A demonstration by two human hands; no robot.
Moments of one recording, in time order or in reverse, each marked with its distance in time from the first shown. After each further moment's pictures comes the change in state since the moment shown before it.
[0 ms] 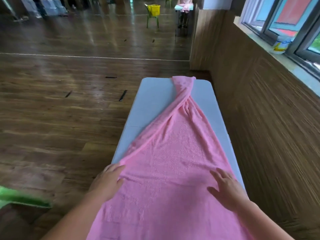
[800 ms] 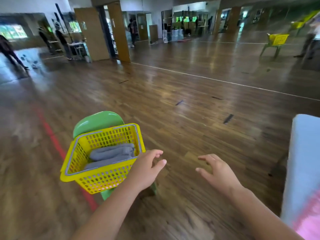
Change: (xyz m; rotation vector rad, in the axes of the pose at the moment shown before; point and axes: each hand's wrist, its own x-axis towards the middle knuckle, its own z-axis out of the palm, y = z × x) left_hand -0.265 -0.414 -0.204 -0.440 0.575 -0.318; right_hand 0.004 -0.704 -0.019 0.384 0.064 -0.723
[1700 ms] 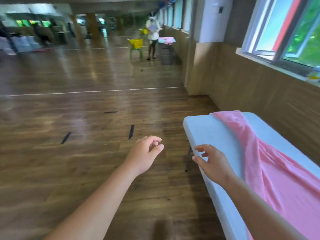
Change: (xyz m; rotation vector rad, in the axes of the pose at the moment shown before) left_hand 0.470 0.279 0.289 -0.231 -0.550 0.567; right_hand 0.164 0.312 -0.225 0.047 0.605 0.672
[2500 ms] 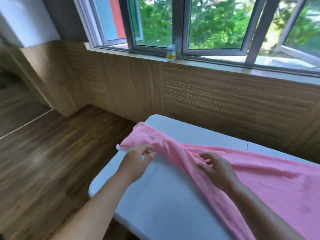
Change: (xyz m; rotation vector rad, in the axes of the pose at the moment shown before) left_hand 0.439 0.099 0.289 -0.036 -0.719 0.494; right_hand 0.151 0.230 -0.104 -0.107 0.599 0.736
